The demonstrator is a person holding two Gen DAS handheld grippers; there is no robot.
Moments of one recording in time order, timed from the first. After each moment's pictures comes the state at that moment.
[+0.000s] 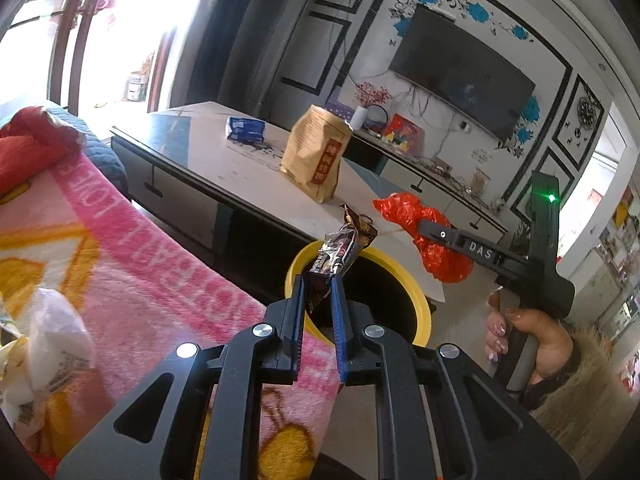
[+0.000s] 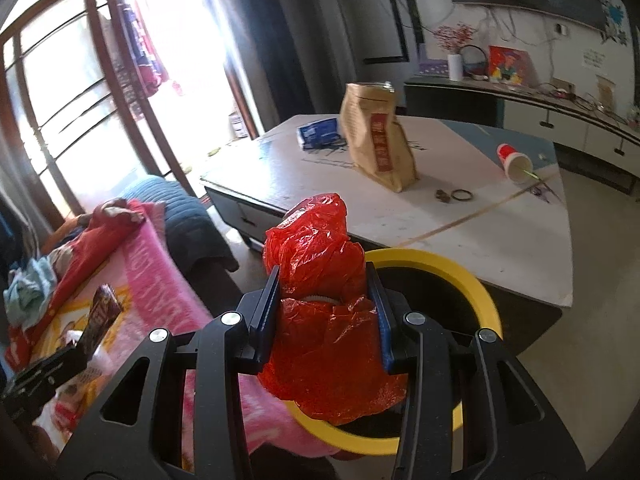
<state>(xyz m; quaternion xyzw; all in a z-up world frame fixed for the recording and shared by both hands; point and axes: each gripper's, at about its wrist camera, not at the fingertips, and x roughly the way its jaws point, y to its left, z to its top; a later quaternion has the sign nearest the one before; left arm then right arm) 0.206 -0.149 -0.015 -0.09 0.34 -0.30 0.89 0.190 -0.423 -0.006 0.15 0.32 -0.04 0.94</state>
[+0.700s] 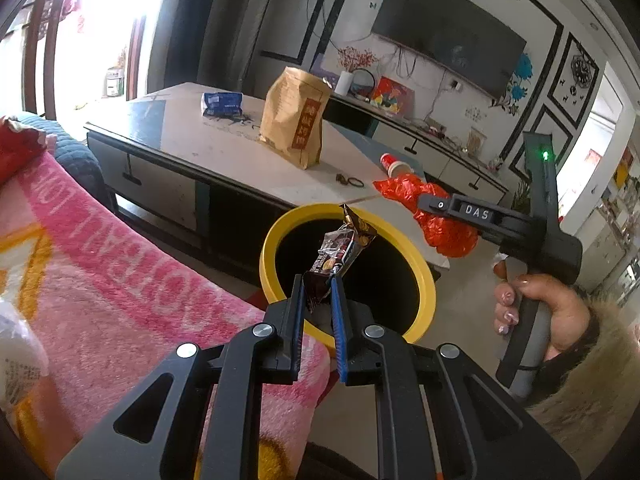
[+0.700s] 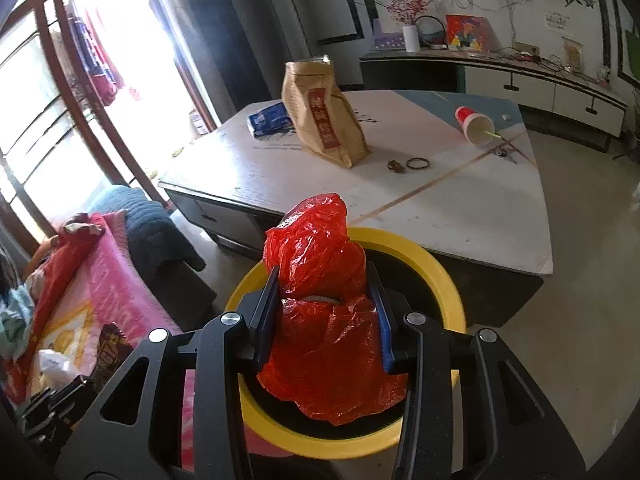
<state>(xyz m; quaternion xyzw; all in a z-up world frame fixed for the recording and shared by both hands) 0.218 -0.208 -0.051 -0.03 0.38 -0.32 0.87 0.197 -0.474 -0.042 0.19 0.35 -0.09 0.91</state>
